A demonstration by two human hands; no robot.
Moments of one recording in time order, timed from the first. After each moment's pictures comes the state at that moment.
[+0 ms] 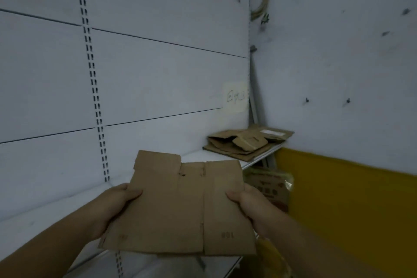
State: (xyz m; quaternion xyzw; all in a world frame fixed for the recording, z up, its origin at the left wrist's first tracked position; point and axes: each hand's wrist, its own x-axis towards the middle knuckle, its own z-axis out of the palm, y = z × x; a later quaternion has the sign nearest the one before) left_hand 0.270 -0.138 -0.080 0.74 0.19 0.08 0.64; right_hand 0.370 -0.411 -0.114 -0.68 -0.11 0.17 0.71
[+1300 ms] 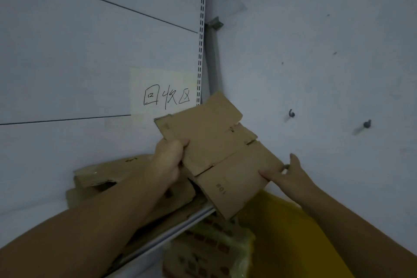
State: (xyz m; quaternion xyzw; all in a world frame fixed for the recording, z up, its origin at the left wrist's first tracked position) left_hand 0.883 -0.457 -0.040 0.55 0.14 0.22 0.80; right_hand 0.915 -0.704 -0.073 -0.83 -0.08 -0.06 0.55
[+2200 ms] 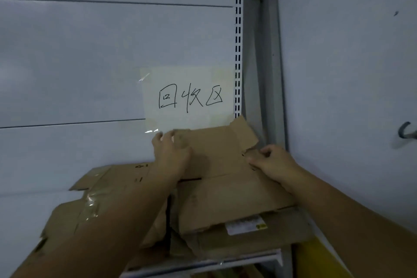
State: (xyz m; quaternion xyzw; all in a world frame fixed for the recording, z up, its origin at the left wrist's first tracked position) left_hand 1.027 -0.457 -0.049 0.72 0.38 0.45 0.37; right_hand 1.198 -0.603 -0.059 -0.79 -0.36 0.11 0.48
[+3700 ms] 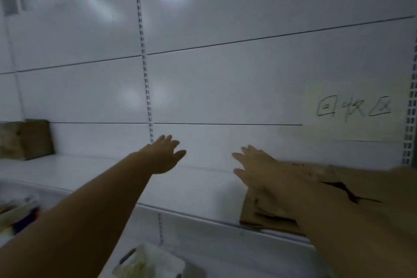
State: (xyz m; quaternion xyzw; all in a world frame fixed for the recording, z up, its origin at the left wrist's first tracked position) left_hand 0.609 -0.395 0.004 0.82 0.55 0.09 -0.08; right_hand 0.858 -0.452 -0.038 -0.67 -0.73 -0.10 0.09
